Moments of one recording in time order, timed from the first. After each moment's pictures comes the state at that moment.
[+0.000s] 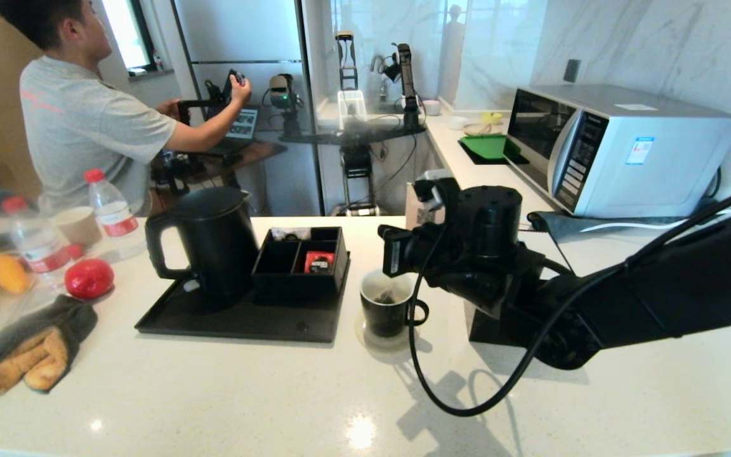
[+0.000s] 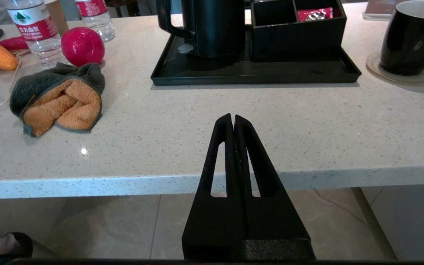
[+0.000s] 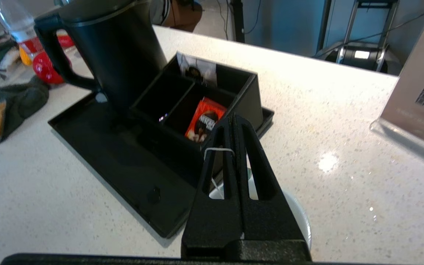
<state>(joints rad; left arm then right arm) 0.00 0.00 0.00 0.01 0.00 0.05 0.70 2.06 -1.15 -0.85 -0.05 0.15</state>
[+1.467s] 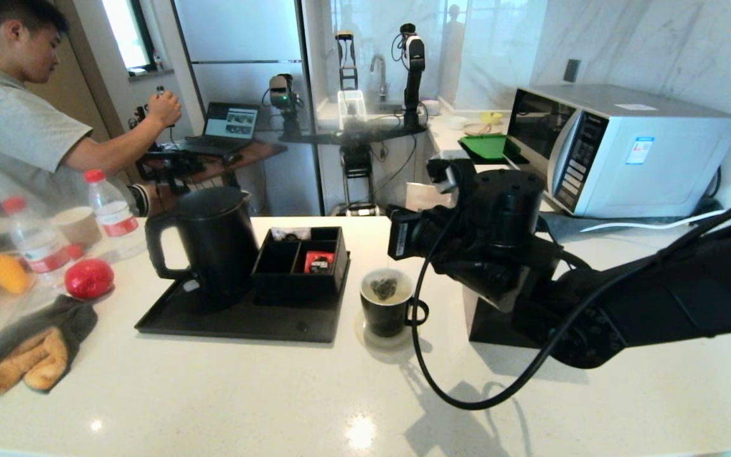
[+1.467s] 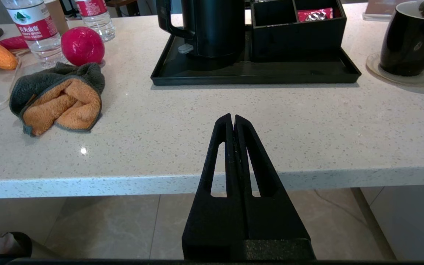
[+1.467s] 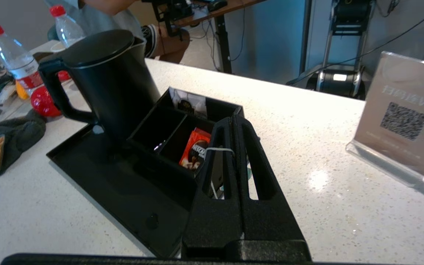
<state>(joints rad) 0.00 0.00 0.00 0.01 0.00 0.04 0.71 2.00 -1.15 -0.87 -0.13 0.15</state>
